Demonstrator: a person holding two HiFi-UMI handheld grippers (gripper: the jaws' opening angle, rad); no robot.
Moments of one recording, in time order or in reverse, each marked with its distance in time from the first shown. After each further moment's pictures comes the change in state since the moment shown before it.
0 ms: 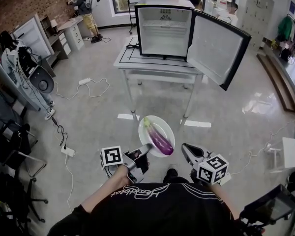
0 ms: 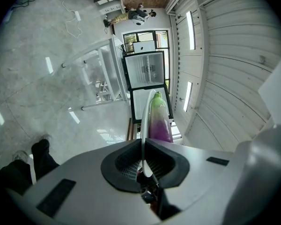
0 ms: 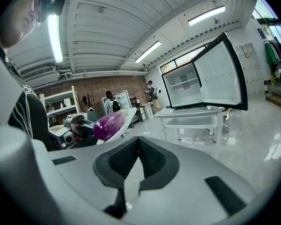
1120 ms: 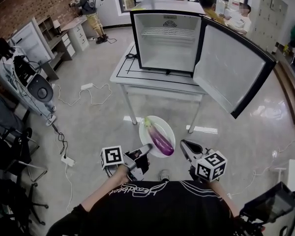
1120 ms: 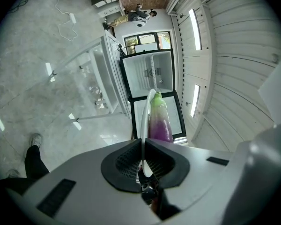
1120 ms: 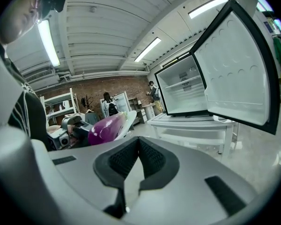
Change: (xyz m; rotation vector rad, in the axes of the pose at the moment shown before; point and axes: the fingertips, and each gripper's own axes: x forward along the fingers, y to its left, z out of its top) left arm 0.152 0.006 0.152 0.005 -0.051 0.054; right arm 0.135 -0.171 0.093 -0.025 -0.008 0.061
